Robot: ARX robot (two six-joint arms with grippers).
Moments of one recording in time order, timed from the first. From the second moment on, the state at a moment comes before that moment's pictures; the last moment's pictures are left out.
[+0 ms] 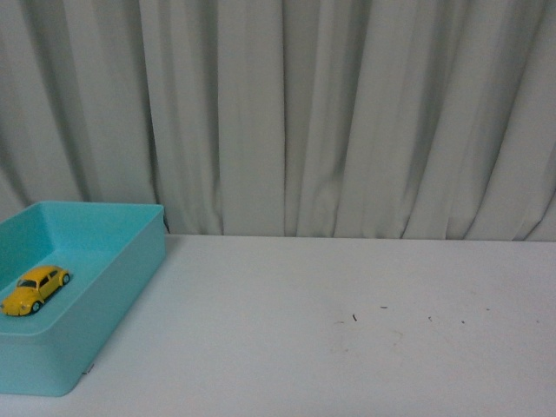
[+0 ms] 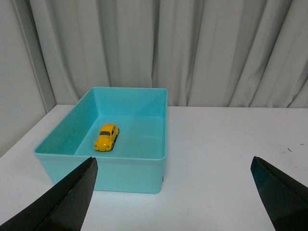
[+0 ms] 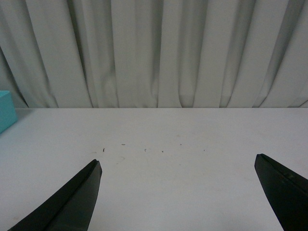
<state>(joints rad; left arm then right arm) 0.00 0.00 0.01 0.00 0.00 0.00 0.00 0.00 0.01 0.00 0.00 -0.01</state>
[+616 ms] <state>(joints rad) 0.00 0.00 0.01 0.00 0.00 0.00 0.00 0.00 0.01 0.00 0.00 -0.01</state>
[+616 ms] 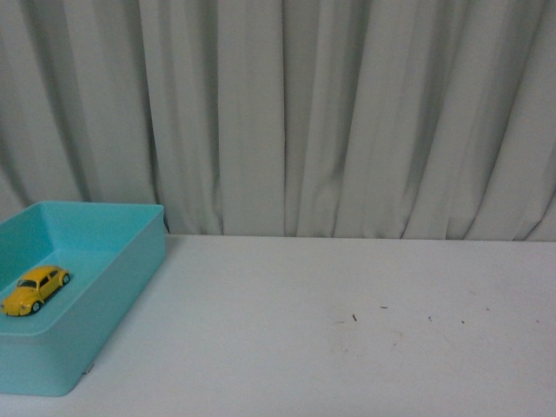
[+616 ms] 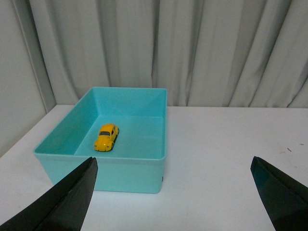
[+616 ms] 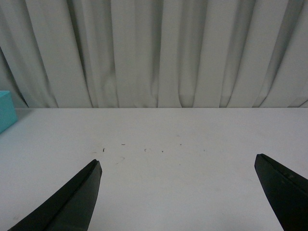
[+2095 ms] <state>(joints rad) 0.00 0.00 0.01 0.00 0.00 0.00 0.00 0.00 0.01 0.00 0.00 -0.01</state>
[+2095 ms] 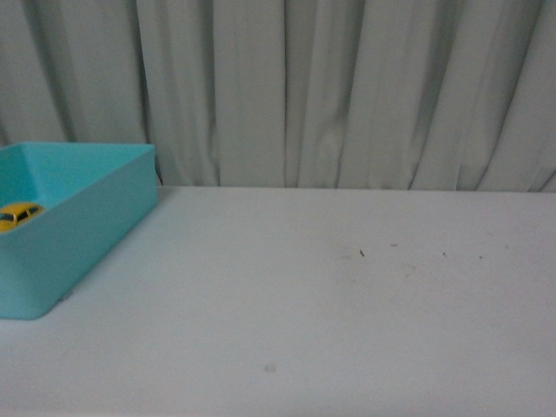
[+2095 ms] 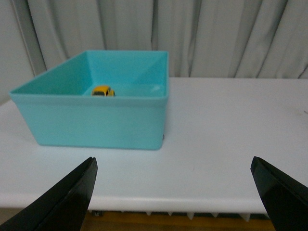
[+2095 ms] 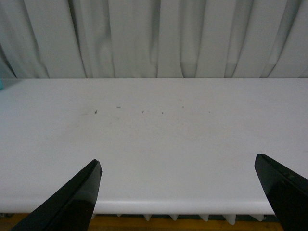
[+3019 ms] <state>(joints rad) 0.00 0.00 0.01 0.00 0.00 0.00 0.00 0.00 0.01 0.00 0.00 -0.01</state>
